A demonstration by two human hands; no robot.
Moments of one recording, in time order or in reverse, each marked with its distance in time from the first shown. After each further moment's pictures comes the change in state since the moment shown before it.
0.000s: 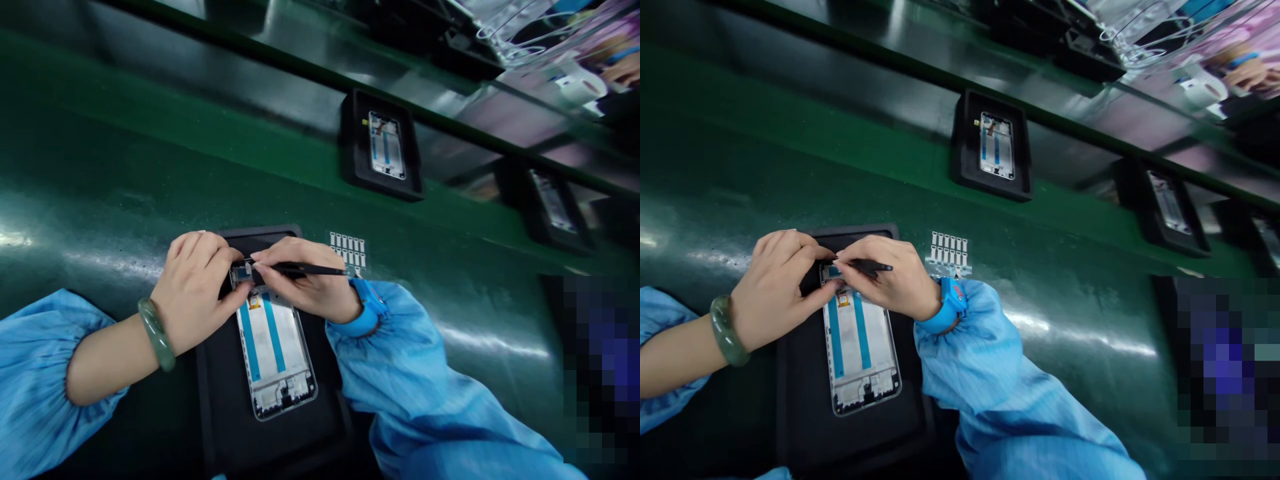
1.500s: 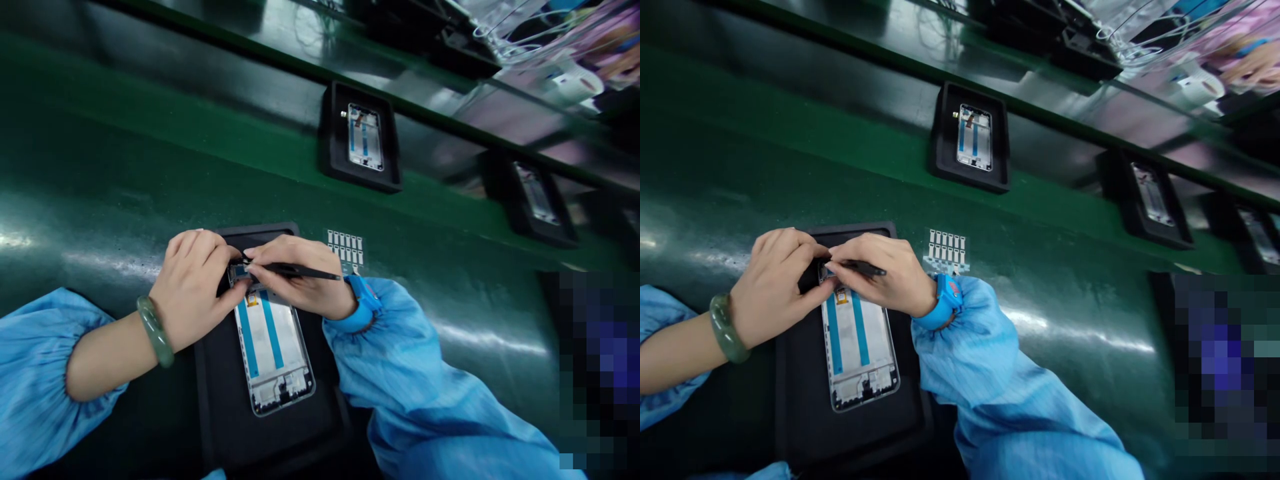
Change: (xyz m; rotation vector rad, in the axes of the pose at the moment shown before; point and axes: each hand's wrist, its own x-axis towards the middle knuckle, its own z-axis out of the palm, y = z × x) left_hand 0.000 0.000 0.000 0.005 0.018 0.010; right_hand 0.002 -0.001 0.001 0.075 0.018 -0.049
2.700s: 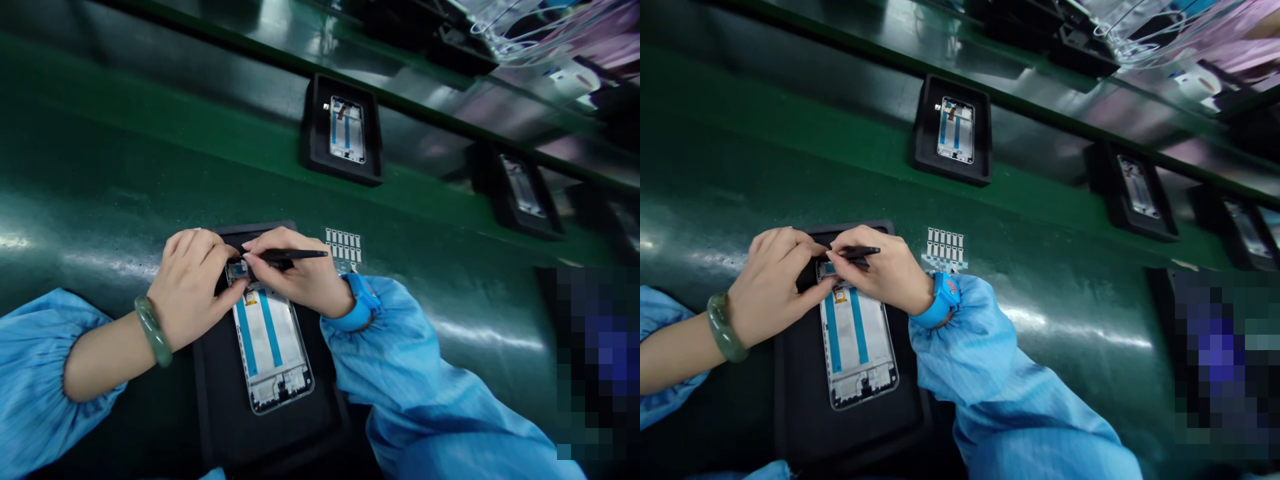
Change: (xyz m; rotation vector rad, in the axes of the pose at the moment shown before) left_hand 0.000 -0.001 0.000 0.010 0.000 0.015; right_hand 0.000 0.001 0.004 -0.092 0.000 0.137
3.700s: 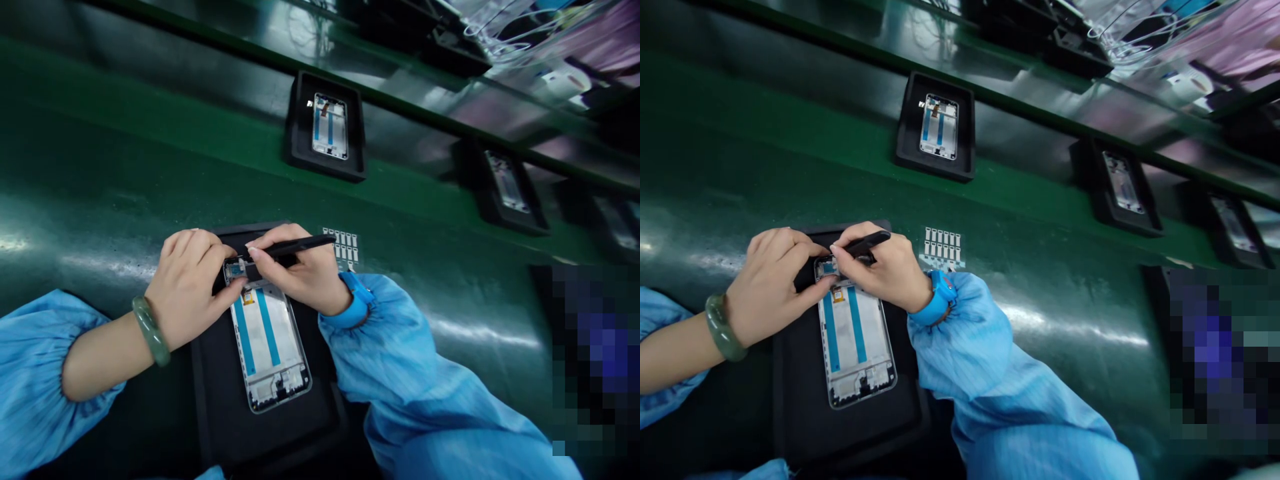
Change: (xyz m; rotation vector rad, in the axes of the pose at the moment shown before) left_hand -0.001 -0.002 0.001 0.003 -0.013 -0.007; right_hand -0.002 0.001 -0.001 -0.029 0.075 0.040
